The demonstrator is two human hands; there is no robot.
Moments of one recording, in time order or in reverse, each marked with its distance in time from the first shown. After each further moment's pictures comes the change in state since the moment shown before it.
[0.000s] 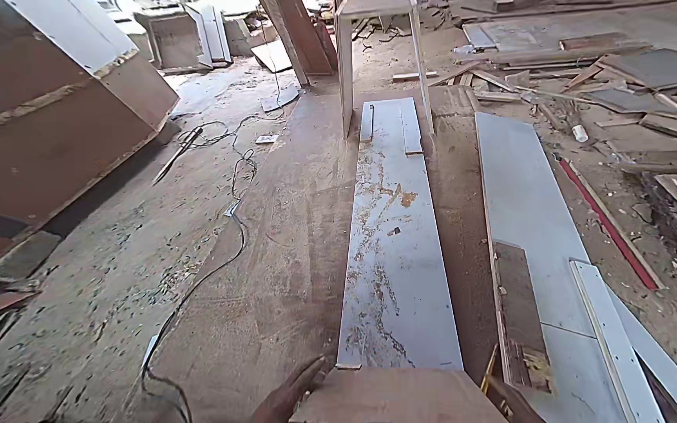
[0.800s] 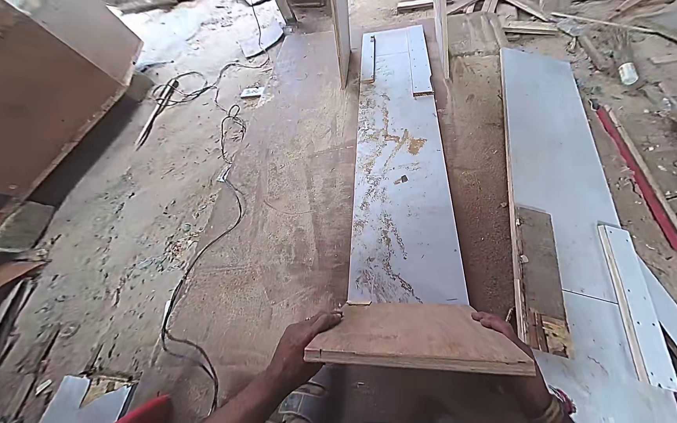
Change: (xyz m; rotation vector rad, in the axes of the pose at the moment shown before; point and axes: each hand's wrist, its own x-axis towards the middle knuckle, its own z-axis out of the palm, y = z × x) left_hand 0.044 -0.022 -0.005 0.174 0.317 0.102; right_hand 0.071 -0.003 0.047 0.160 0.394 -0.442
